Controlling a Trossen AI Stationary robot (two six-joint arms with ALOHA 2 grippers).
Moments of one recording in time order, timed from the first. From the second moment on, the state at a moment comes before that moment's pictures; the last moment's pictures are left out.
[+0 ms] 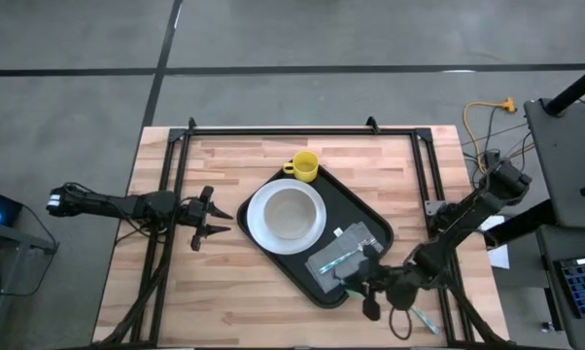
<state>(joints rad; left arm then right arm) -0.10 0.24 0.01 0.02 0.02 -0.05 0.78 1.49 0.78 0.00 0.60 0.81</state>
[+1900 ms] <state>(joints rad) -0.10 0.24 0.01 0.02 0.02 -0.05 0.56 1.86 1.15 0.11 1.18 1.42</state>
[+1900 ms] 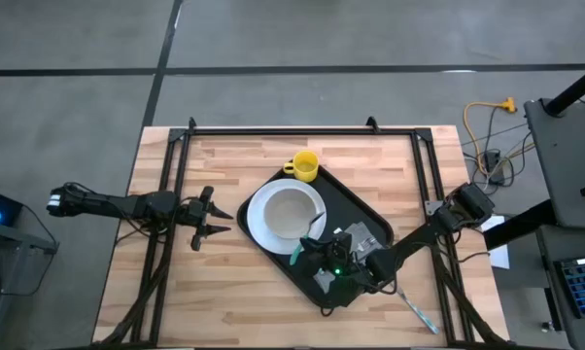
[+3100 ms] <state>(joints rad) -0.10 0.24 0.01 0.02 0.02 -0.05 0.37 1.81 1.45 -0.94 0.26 2.55</state>
